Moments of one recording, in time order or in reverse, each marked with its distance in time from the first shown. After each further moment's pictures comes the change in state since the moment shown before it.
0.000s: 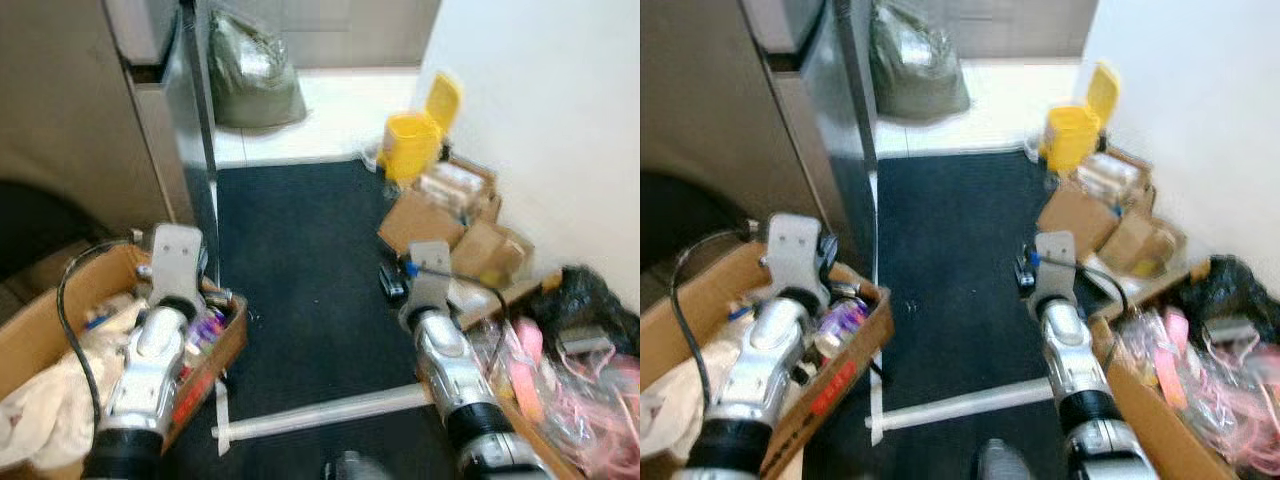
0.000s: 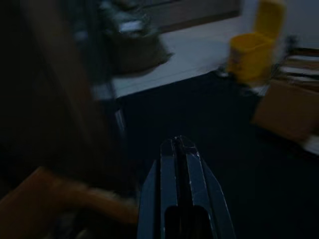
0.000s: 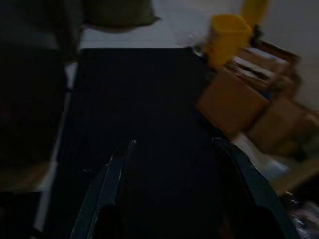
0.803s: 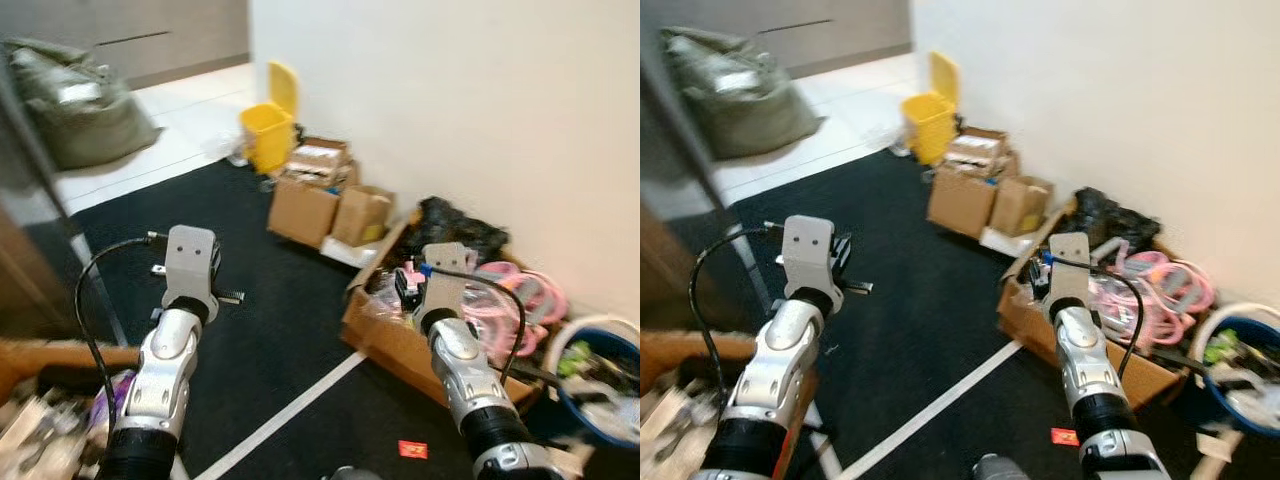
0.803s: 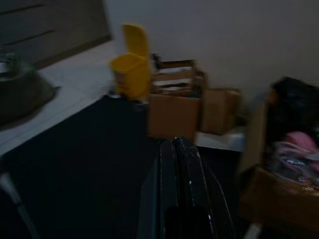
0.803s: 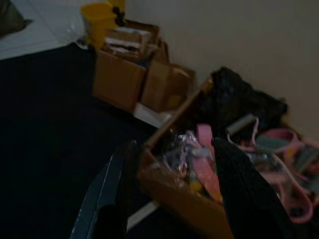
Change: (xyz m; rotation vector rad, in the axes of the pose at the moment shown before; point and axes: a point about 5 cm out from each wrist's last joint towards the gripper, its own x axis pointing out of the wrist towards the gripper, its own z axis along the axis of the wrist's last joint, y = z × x) left arm 0.001 -0.007 0.000 -0.001 -0.002 -0.025; right arm -0.003 -0.002 -0.004 0.000 0.010 -0.014
